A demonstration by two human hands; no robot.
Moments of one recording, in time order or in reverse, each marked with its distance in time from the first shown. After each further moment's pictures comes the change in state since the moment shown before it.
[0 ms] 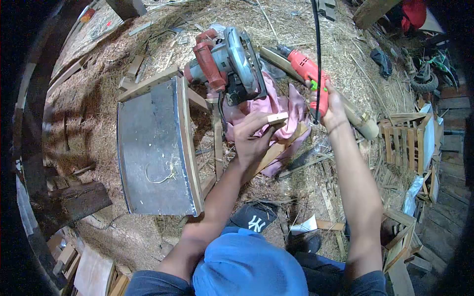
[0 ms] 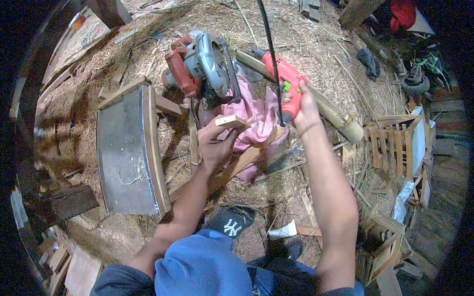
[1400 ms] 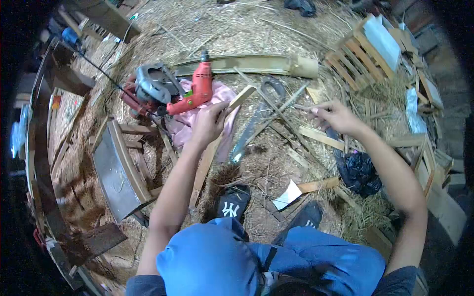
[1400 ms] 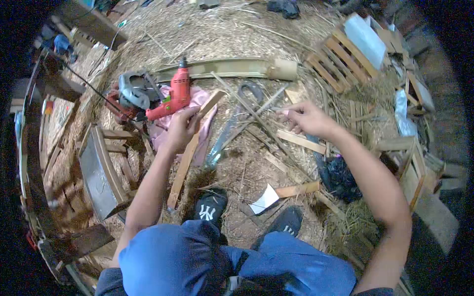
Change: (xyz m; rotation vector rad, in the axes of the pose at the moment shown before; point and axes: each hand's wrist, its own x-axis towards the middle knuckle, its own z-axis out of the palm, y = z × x) left_hand -0.013 0.005 0.087 0.539 -0.819 -0.021; right_hand -0.298 -0.075 -0.130 -1.297 0.180 -0.050
